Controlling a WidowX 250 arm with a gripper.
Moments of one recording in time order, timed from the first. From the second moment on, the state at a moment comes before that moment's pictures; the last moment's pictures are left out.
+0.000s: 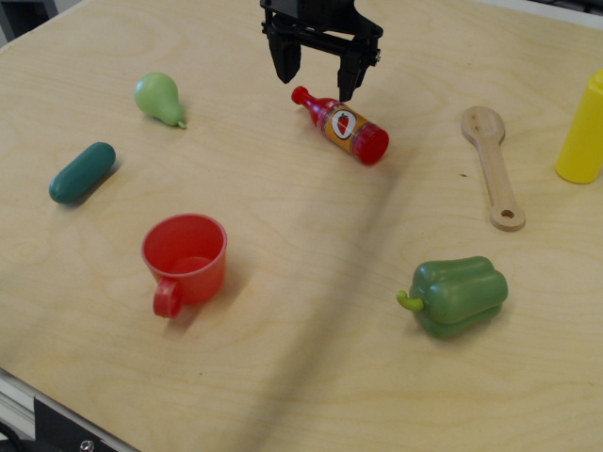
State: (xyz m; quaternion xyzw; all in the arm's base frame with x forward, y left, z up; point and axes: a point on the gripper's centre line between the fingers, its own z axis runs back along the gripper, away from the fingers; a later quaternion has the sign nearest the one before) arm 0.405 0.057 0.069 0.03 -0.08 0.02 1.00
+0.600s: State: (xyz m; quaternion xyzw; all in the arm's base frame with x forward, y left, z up) arm 0.373 0.069 0.050 0.05 -0.06 0.04 1.00
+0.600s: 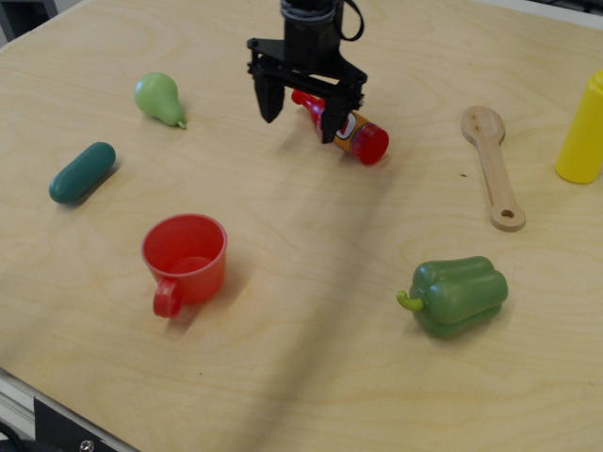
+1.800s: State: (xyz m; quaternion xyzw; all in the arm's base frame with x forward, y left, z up) arm 0.262 0.191 0.043 0.03 -0.01 0.08 1.00
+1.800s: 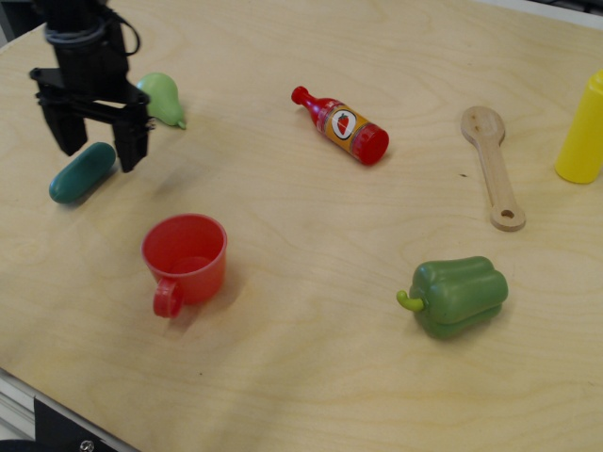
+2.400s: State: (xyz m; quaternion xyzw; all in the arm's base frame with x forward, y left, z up) arm 0.271 0.215 0.008 0.03 0.00 0.04 1.00
